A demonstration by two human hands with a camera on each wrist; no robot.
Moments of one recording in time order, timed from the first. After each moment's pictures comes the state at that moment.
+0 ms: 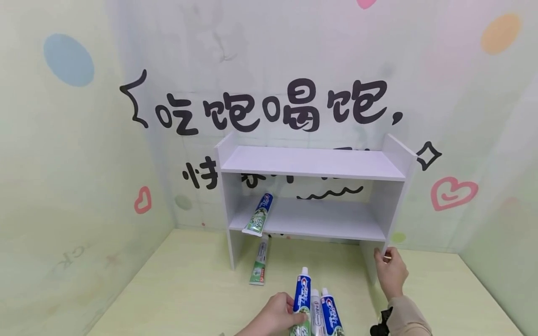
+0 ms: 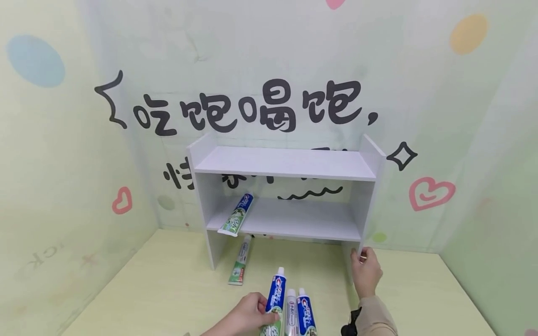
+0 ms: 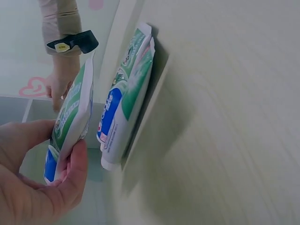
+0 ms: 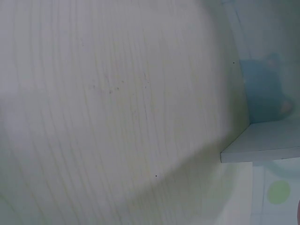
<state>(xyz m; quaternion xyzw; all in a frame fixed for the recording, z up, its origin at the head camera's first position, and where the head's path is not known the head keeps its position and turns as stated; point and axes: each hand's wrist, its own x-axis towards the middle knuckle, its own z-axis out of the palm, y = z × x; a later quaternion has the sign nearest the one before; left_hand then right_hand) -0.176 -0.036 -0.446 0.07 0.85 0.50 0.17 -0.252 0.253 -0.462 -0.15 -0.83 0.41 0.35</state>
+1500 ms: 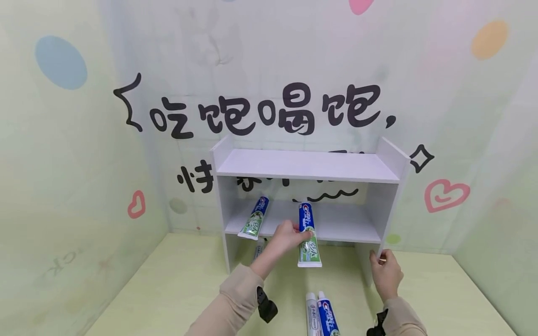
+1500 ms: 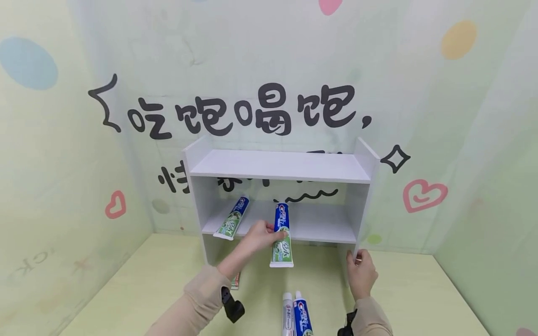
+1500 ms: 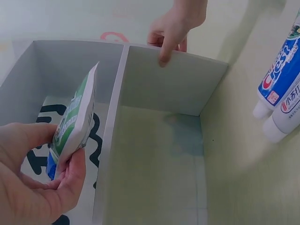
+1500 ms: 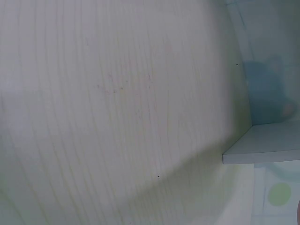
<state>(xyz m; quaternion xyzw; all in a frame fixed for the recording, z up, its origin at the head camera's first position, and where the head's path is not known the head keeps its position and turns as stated) -0.274 0.002 -0.337 0.09 0.85 0.51 0.06 -0.252 0.252 -0.464 -0.15 -0.83 0.41 0.35</state>
